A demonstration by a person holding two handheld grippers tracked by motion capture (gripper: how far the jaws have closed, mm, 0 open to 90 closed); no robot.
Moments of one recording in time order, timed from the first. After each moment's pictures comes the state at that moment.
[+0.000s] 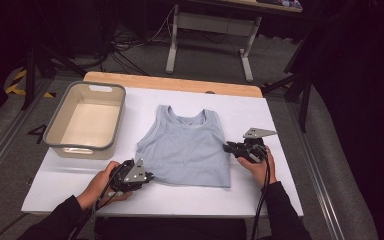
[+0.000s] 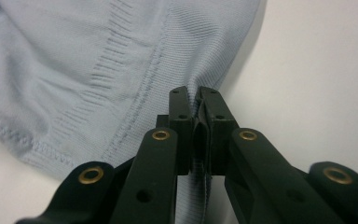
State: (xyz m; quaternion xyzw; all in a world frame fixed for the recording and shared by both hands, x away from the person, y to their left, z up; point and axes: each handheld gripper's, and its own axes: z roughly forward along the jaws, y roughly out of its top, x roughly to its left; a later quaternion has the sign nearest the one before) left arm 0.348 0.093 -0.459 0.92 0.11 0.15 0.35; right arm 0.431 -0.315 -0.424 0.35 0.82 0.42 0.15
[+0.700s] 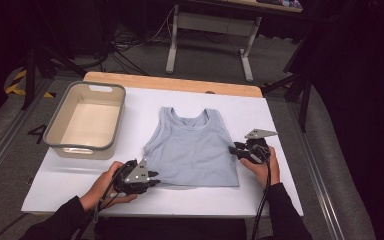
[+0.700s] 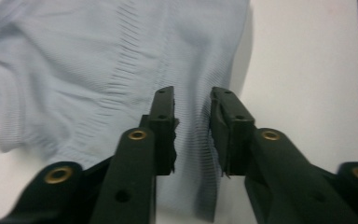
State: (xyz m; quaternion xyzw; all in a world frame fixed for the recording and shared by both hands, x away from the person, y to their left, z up) left arm 0.344 0.092 -0.444 0.90 0.11 0.14 0.40; right arm 0.430 -0.323 -0.429 0.39 0.83 0.36 0.18
